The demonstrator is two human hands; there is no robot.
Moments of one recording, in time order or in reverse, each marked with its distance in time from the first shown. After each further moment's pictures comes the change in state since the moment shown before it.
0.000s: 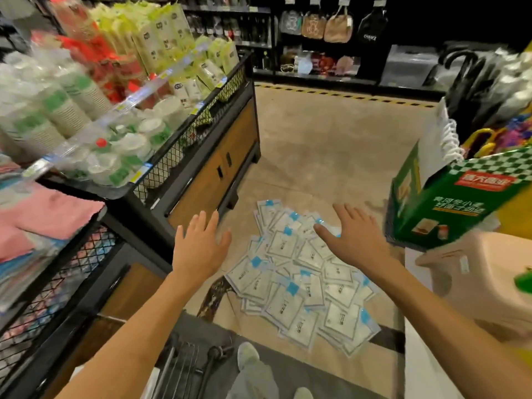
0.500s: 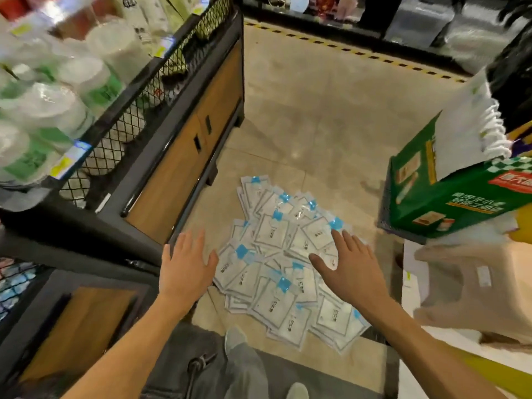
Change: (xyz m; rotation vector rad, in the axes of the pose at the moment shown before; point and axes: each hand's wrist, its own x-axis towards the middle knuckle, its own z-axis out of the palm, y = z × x) left_hand 0.173 -0.089 0.165 0.003 -0.218 0.016; right_hand 0.138 -0.042 0.145 -0.049 -0.228 0.169
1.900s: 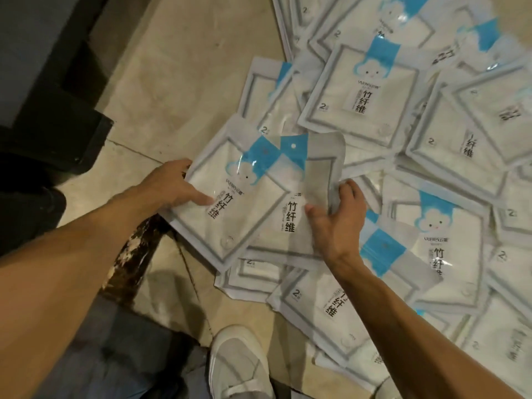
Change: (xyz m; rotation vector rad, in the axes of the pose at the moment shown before) left_hand 0.340 -0.137 0.618 -0.553 -0.419 -0.349; right_hand 0.336 -0.001 0.705 0.740 0.179 0.115
